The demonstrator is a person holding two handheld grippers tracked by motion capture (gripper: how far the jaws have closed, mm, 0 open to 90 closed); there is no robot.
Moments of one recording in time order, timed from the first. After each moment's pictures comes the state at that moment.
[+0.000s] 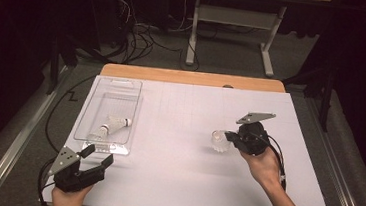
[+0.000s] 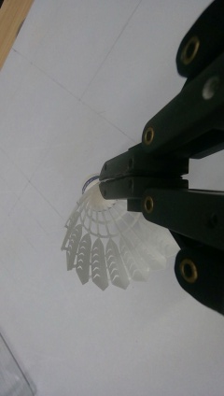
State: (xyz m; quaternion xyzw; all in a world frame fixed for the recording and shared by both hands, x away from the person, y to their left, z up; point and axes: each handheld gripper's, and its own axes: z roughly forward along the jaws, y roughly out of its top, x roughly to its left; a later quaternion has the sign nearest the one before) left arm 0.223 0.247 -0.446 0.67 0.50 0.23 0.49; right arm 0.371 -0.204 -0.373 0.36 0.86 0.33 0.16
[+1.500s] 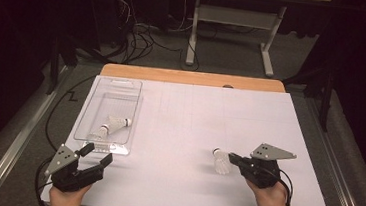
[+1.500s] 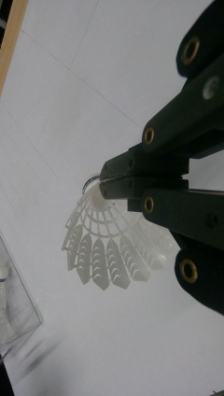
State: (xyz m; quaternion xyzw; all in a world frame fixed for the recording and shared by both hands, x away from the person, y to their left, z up) left arm 0.220 0.247 -0.434 0.67 0.49 0.24 0.50; right arm 0.302 -0.235 -0.404 0.34 0.82 0.43 0.16
